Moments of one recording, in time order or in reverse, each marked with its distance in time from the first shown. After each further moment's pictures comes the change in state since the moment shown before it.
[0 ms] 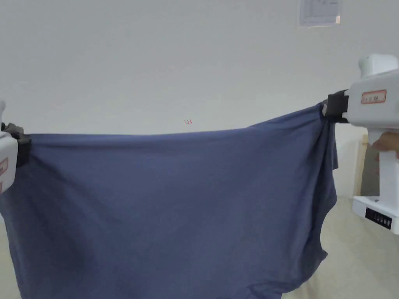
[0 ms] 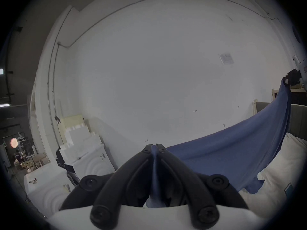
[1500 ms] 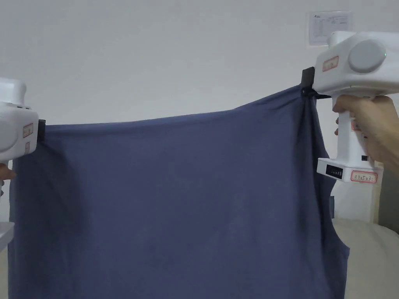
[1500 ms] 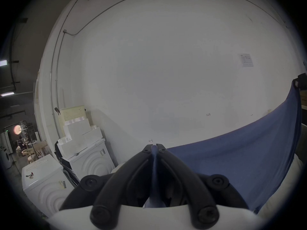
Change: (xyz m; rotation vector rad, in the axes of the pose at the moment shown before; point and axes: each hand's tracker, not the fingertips) left arm -0.004 0.040 -0.142 -0.090 0.077 0.082; right arm -0.029 0.073 -0.126 0.017 -0.034 -0.025
